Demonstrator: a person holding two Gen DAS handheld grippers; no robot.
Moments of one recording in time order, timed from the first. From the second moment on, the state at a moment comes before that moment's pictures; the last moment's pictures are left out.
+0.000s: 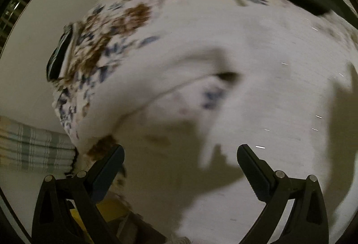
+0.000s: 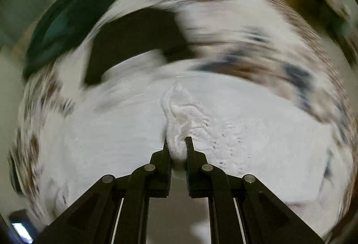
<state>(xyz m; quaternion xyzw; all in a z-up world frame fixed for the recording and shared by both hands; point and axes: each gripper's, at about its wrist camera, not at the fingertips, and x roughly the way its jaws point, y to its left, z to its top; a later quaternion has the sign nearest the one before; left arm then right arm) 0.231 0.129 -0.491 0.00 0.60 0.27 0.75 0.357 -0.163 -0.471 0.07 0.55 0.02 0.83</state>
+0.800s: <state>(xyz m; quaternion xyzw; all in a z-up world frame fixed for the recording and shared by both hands) 0.162 0.298 -0.491 -0.16 0.60 0.31 0.72 0.319 -0.008 -0.491 0.09 0.64 0.11 0.76</state>
